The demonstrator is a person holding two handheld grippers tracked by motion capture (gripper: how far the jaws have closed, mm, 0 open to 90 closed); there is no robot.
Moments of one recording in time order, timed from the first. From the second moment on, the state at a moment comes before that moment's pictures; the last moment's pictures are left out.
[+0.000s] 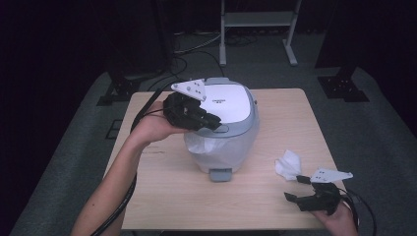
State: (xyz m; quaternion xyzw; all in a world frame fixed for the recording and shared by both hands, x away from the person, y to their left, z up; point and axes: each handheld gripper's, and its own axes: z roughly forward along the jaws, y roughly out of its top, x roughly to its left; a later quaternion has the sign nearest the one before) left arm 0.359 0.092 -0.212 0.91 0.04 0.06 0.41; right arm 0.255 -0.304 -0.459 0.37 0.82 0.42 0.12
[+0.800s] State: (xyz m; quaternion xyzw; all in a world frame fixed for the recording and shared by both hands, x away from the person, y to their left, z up) left arm 0.368 0.081 -0.225 0.91 0.05 0.07 0.40; right arm 0.254 -0.306 -0.458 0.37 0.82 0.43 0.13
